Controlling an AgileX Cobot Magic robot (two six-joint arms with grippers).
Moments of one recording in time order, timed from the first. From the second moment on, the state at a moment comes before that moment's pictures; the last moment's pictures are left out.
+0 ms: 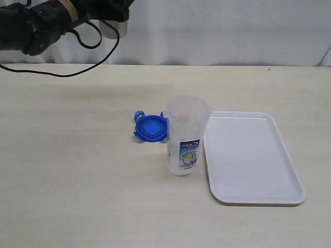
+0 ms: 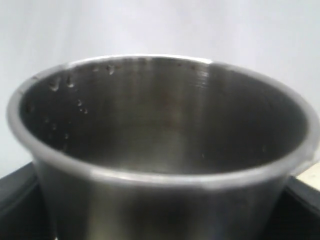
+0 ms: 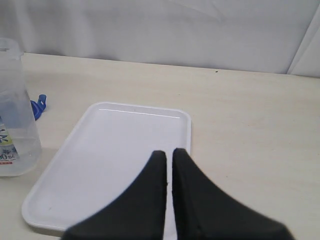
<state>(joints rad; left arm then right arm) -0.24 2.07 -1.49 0.60 -0.58 -0.42 0.10 0.01 0.00 -0.12 0.33 0.04</state>
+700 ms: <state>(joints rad) -0.04 2.41 -1.55 0.53 -0.73 -0.42 0.10 0.01 0.00 -0.12 0.33 0.04</state>
